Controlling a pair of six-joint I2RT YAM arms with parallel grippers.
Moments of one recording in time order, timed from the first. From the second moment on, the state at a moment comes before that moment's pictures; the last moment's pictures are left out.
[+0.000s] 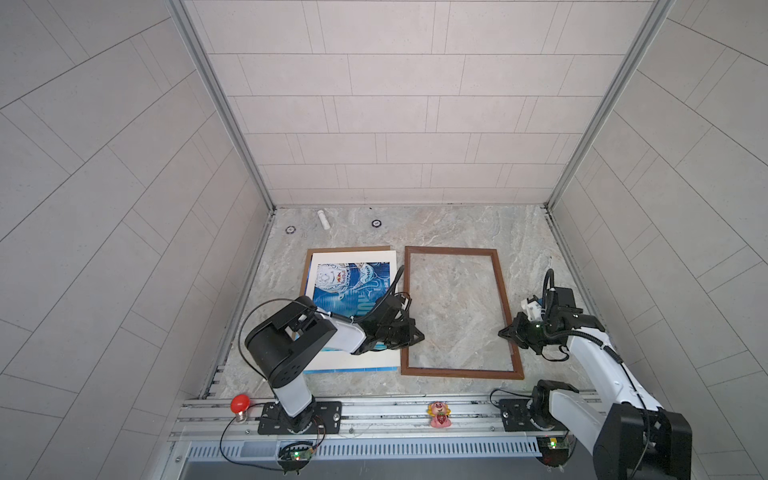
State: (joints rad) left arm -0.80 1.71 0.53 0.41 0.48 -1.00; right arm -0.19 0.98 0.51 -0.82 -0.57 0.42
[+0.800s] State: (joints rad) left arm -0.80 1.71 0.57 0.33 0.48 -0.87; right arm -0.10 0.85 0.49 -0.87 -0.48 0.47
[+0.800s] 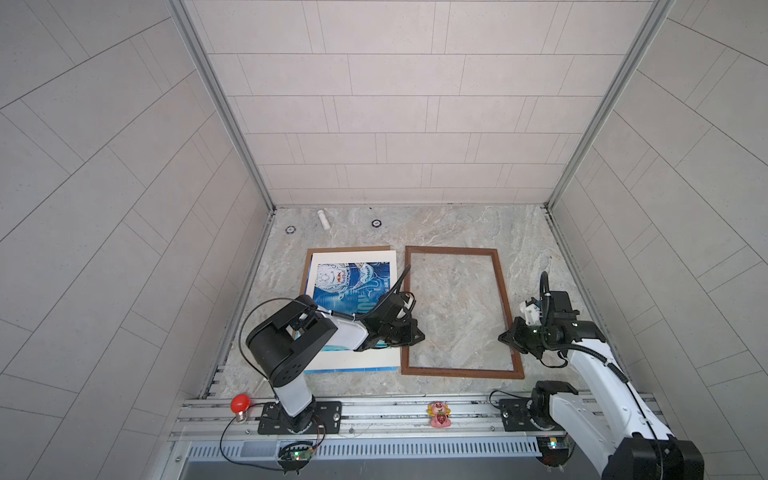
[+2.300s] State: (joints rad) left arm -0.79 1.74 0.60 0.34 0.52 -0.80; right arm -0.11 0.82 0.47 -0.81 -0.23 0.53
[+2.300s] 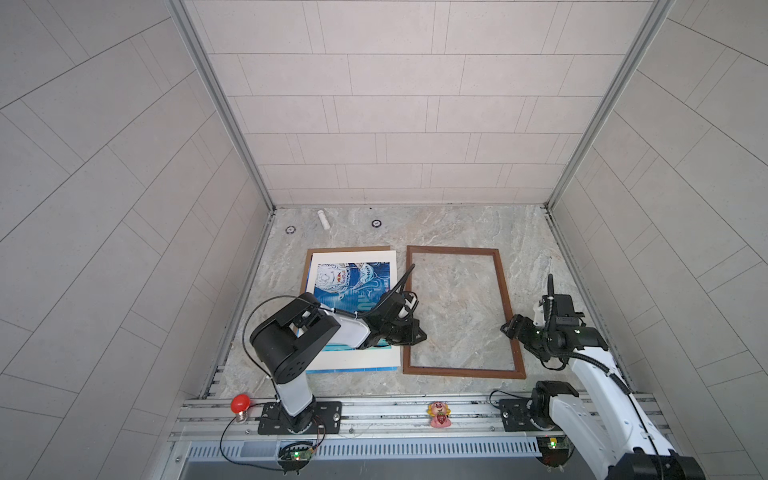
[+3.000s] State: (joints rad) left arm -0.79 1.78 0.61 0.42 0.58 -0.81; right arm -0.12 1.04 0.47 -0.66 -0.25 0.49
